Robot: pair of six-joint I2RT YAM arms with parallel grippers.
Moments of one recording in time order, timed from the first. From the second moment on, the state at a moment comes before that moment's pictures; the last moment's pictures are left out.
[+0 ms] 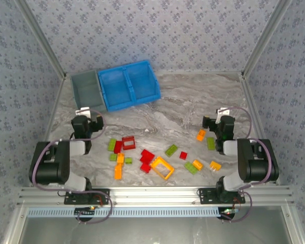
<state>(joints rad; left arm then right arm) -0.03 1.42 0.40 0.58 -0.18 -0.05 -0.02 1.47 0.38 0.64 0.08 0.00</state>
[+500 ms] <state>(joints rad) -0.25 0.96 1.17 -0.38 -0.37 -0.42 0.03 0.86 0.94 -0.16 0.11 0.52</state>
